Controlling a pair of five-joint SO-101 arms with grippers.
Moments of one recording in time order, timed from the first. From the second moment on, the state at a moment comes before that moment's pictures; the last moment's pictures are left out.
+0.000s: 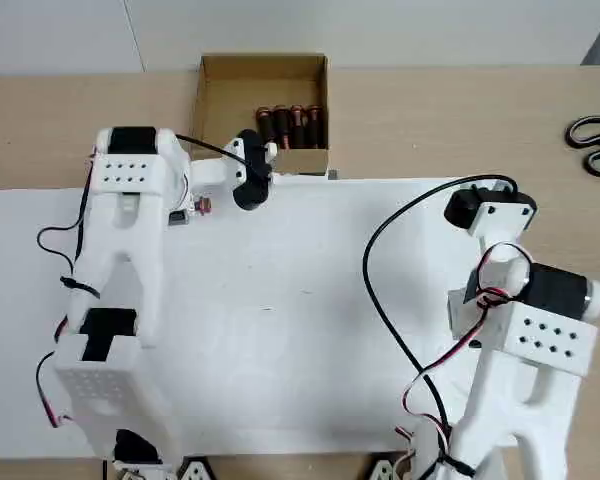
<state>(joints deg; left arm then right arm) -2.7 20.8 -18.8 92.1 -77.8 15.2 -38.5 31.1 93.5 19.7</state>
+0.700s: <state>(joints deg) 4.7 20.8 -20.3 98.8 -29.6 15.2 -38.5 31.1 93.5 19.7</state>
